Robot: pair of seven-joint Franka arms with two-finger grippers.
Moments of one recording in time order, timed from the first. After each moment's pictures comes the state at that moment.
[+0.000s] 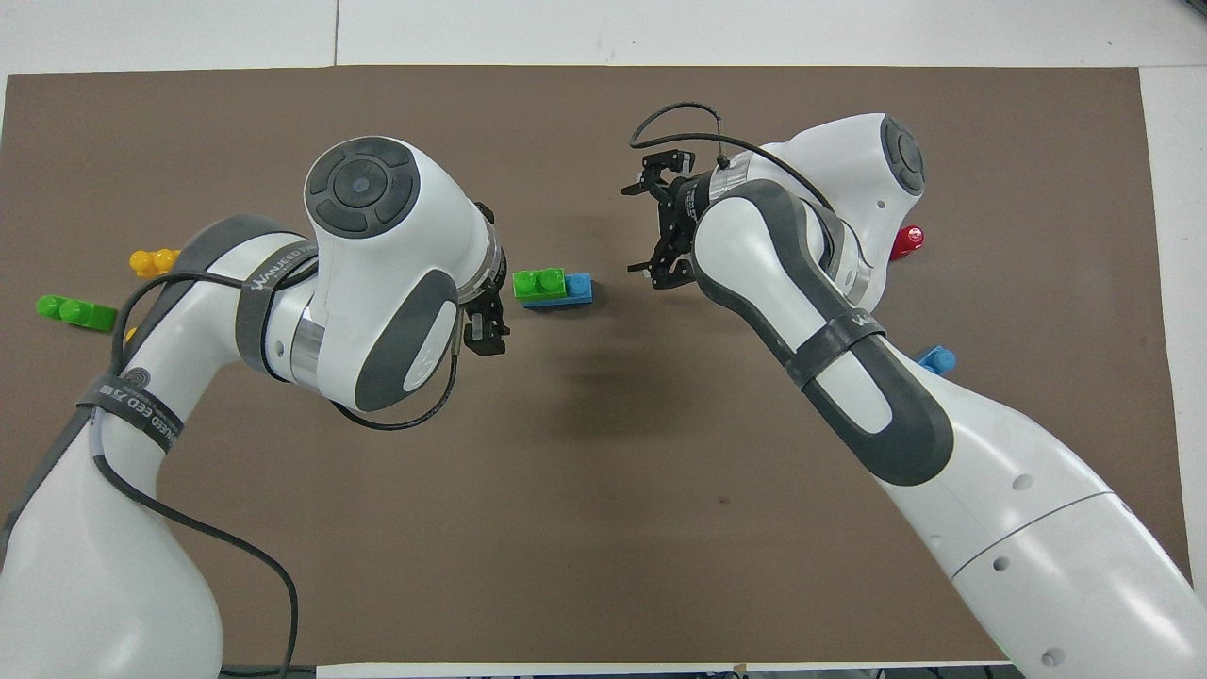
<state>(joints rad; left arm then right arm) -0.42 0.30 -0.10 -1.69 -0.04 2.04 -2.08 0.35 0.59 0.01 -1.54 0.81 2.28 1.33</state>
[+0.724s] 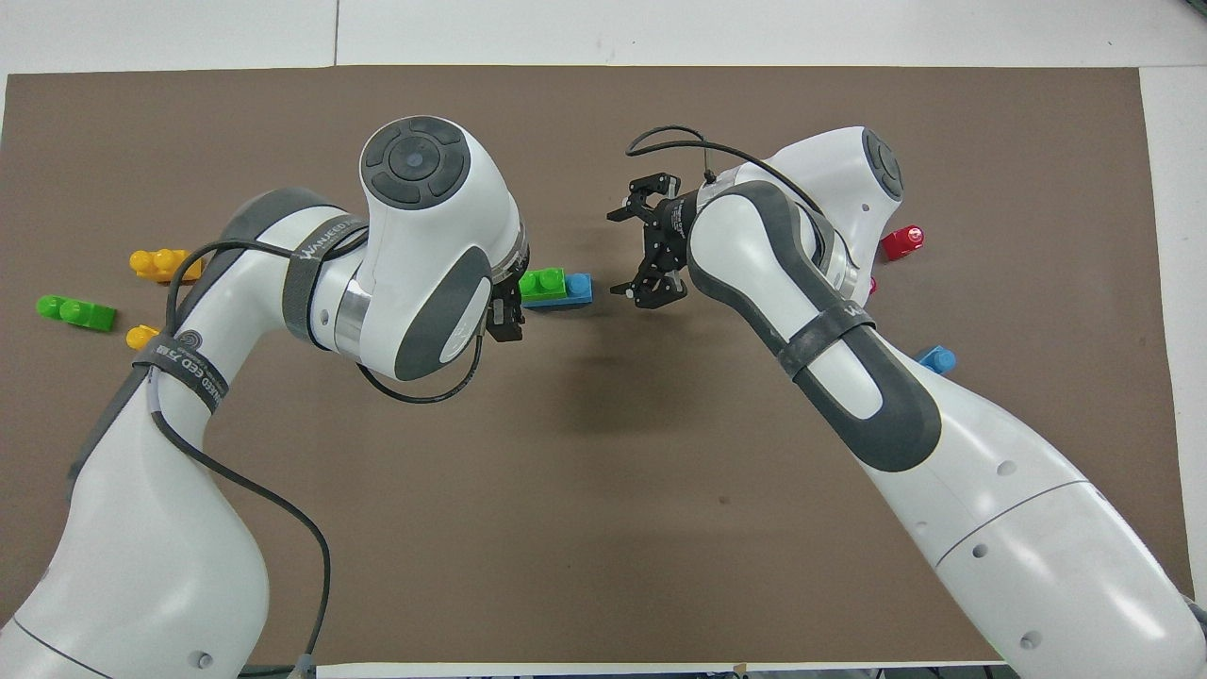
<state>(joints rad) -0.44 0.40 -0.10 -1.59 0.00 2.00 -2.11 0.36 0.61 0.01 -1.55 0.89 2.21 1.39</state>
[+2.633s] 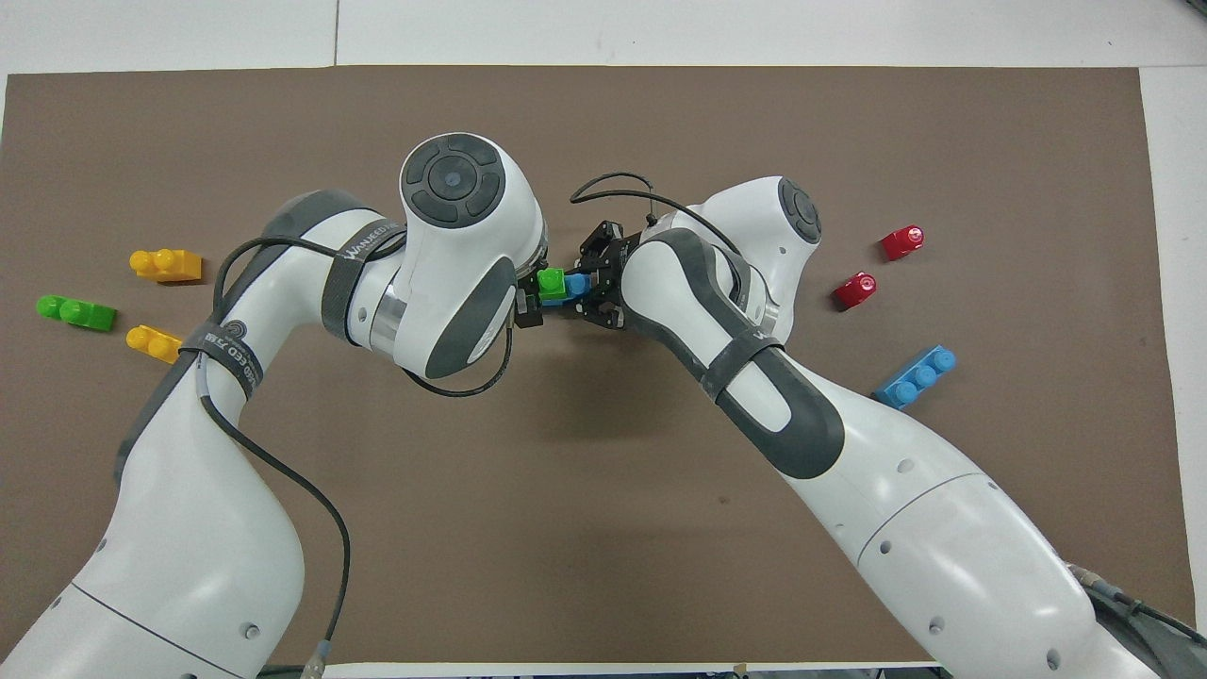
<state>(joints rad) -0.46 0.45 -0.10 -1.58 0.05 2.11 -2.22 0.45 0.69 0.01 -1.56 0.95 2.30 1.39</state>
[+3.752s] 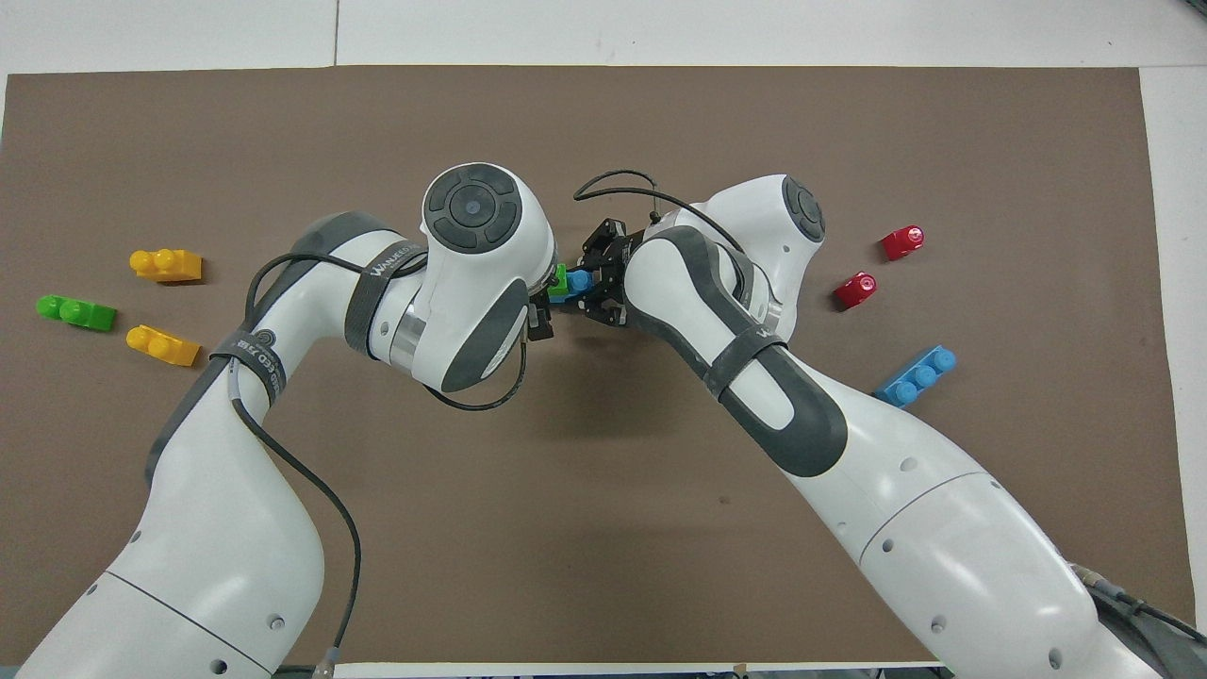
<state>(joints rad) -0.48 0.46 -0.10 -1.64 0.06 2.18 -2.27 0.45 0.69 0.01 -1.56 0.95 2.30 1.39</state>
